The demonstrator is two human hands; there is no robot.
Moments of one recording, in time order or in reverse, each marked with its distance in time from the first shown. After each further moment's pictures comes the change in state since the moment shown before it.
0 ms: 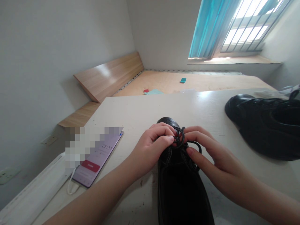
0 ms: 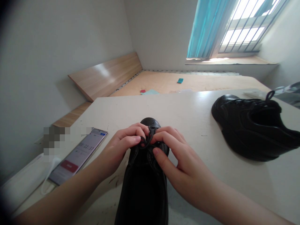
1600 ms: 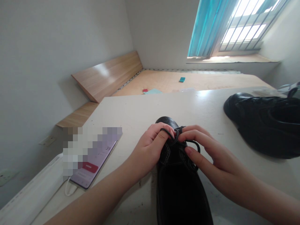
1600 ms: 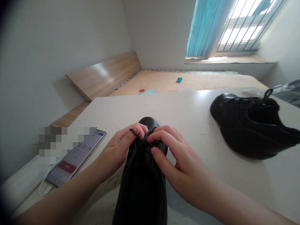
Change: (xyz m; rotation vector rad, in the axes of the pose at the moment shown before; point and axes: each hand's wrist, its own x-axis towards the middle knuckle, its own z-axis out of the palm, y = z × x) left_hand -0.001 -0.012 0.006 -0.006 0.076 -0.004; right_hand -0.002 0.003 0.000 0.033 -0.001 -0.010
